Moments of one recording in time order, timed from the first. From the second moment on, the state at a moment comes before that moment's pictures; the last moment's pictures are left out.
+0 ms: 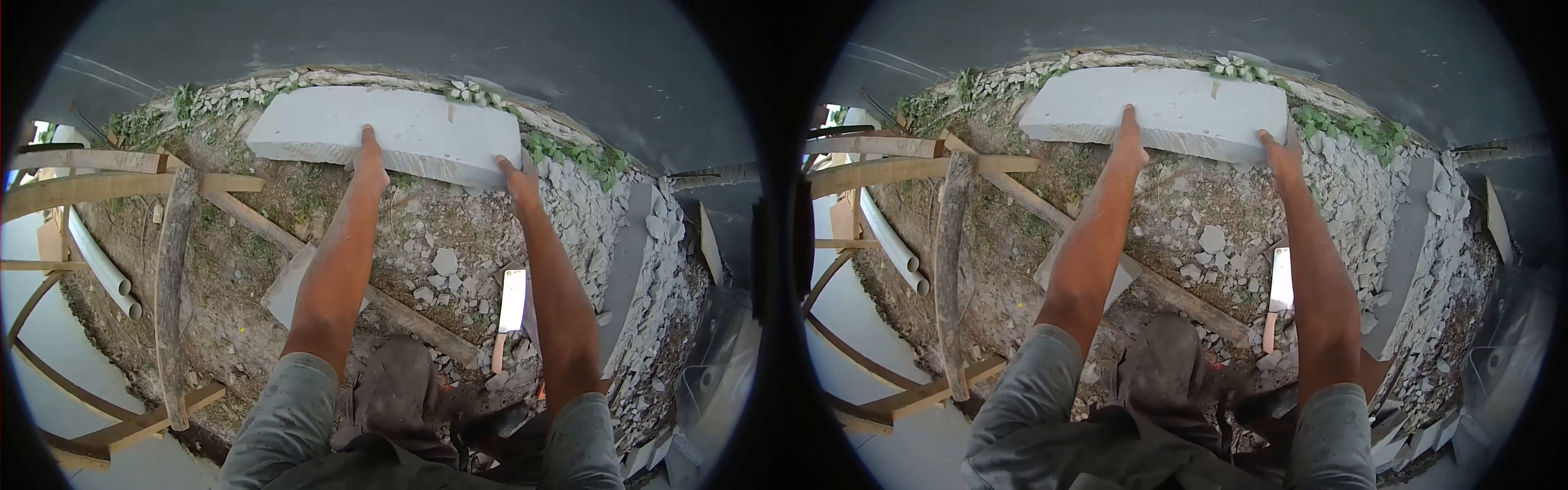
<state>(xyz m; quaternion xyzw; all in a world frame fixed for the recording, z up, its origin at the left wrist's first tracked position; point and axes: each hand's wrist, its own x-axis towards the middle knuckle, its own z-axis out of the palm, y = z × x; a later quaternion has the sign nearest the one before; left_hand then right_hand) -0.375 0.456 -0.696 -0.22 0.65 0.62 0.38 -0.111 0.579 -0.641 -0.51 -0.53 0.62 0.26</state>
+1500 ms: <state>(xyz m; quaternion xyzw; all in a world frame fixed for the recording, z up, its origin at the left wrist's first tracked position) -0.204 0.194 -0.595 0.23 0.86 0.41 0.19 0.178 0.264 -0.723 -0.66 -0.69 0.27 -0.14</state>
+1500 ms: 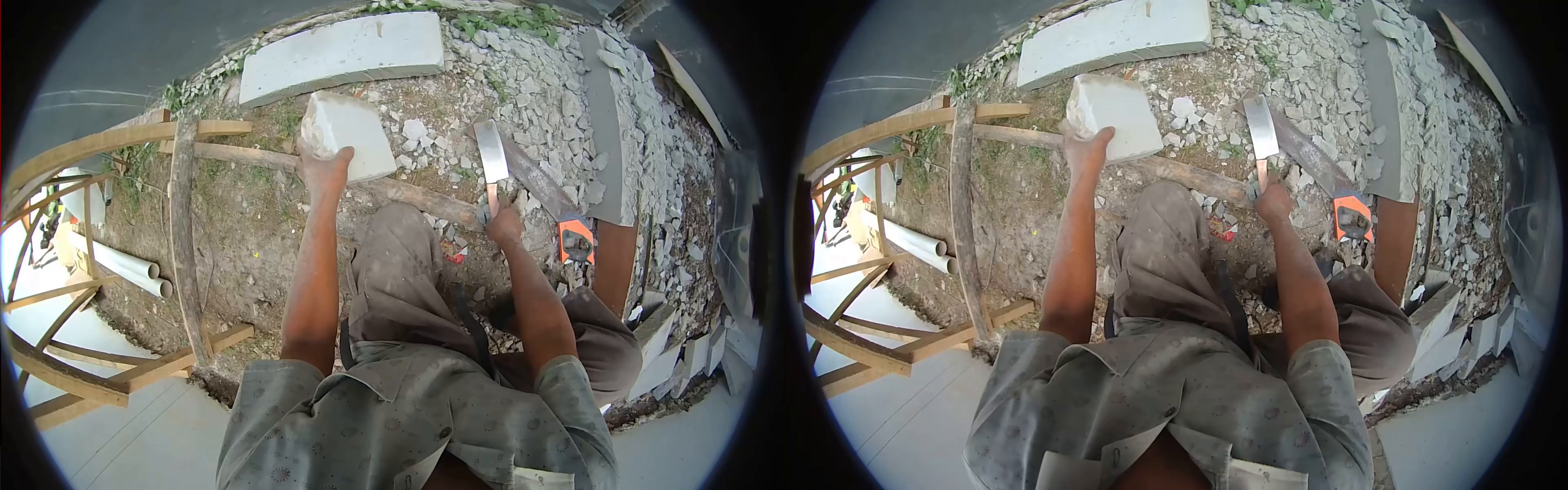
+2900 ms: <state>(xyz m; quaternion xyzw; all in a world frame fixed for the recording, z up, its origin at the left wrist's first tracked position) -0.122 0.217 -0.572 0.51 0.77 0.32 0.22 0.089 0.261 -0.496 -0.41 -0.80 0.37 0.23</state>
